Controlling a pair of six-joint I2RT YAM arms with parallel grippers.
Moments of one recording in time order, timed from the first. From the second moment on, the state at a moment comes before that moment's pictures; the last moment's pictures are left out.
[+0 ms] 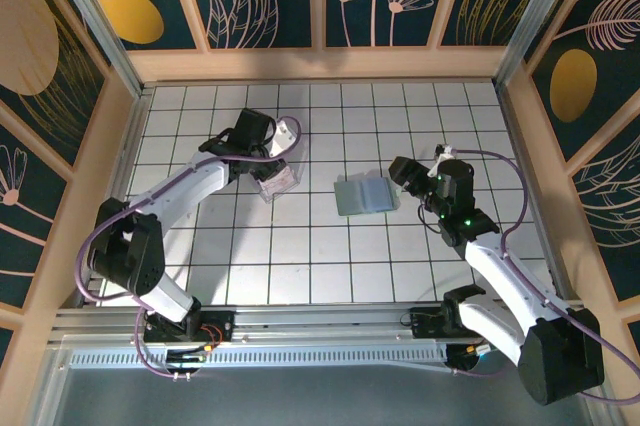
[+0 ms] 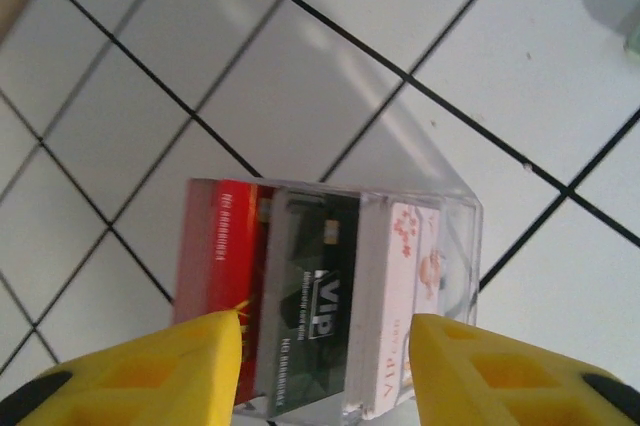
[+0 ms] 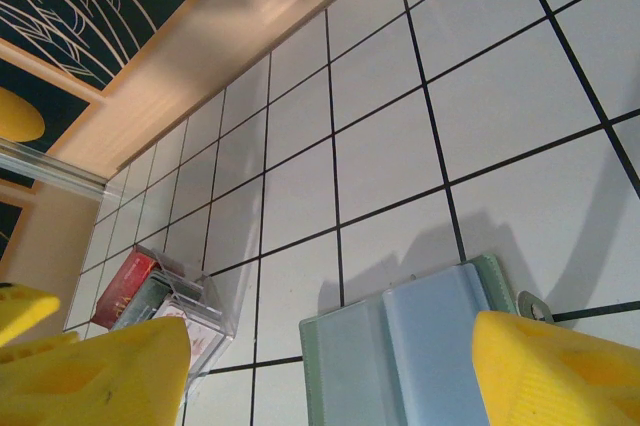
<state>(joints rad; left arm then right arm) -0.48 1.58 1.18 -0.48 -0.05 0.43 0.31 0.93 0.52 0.00 -0.10 0.73</state>
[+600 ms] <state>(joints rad) -0.47 1.32 1.01 -0.27 -0.39 0.08 0.31 0.86 0.52 -0.05 -0.05 0.72</state>
